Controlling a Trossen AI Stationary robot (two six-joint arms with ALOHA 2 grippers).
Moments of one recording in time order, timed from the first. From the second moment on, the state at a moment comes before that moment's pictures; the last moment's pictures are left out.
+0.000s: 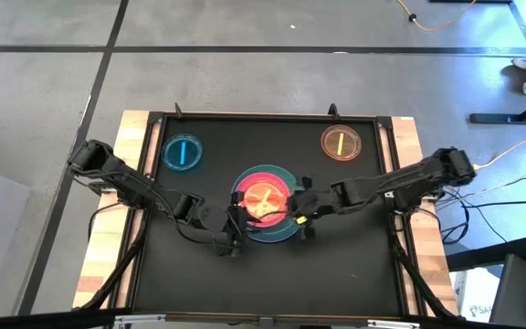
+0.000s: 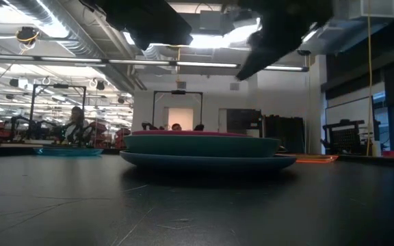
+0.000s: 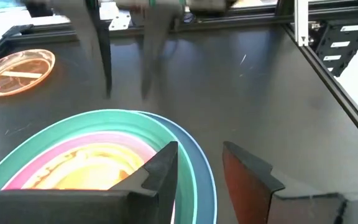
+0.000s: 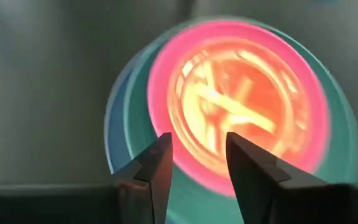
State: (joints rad) left arm -0.36 1.51 0.88 0.13 -0.35 -0.13; right arm 0.24 1.53 1.09 -0.42 0.19 0.07
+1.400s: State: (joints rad) left arm -0.36 1.51 0.88 0.13 -0.36 -0.15; right arm -0.57 1.51 0.60 -0.24 0.32 -0.09
